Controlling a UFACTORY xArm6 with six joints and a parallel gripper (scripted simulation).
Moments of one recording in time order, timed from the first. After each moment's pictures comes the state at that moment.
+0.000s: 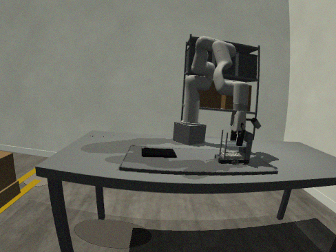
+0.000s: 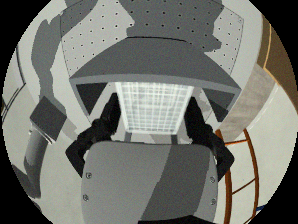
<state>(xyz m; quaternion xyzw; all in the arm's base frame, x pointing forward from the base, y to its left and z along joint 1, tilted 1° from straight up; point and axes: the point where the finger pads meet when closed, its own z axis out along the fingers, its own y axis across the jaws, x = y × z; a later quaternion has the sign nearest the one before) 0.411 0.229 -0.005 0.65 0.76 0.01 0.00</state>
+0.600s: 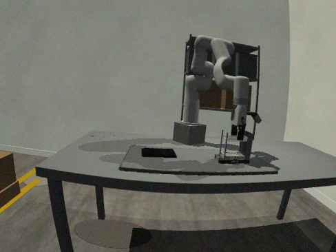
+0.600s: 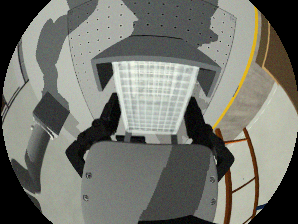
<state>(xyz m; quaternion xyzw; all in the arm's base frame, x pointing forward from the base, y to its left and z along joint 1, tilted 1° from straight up) 0.410 0.229 0.022 0.65 0.76 0.01 0.00</state>
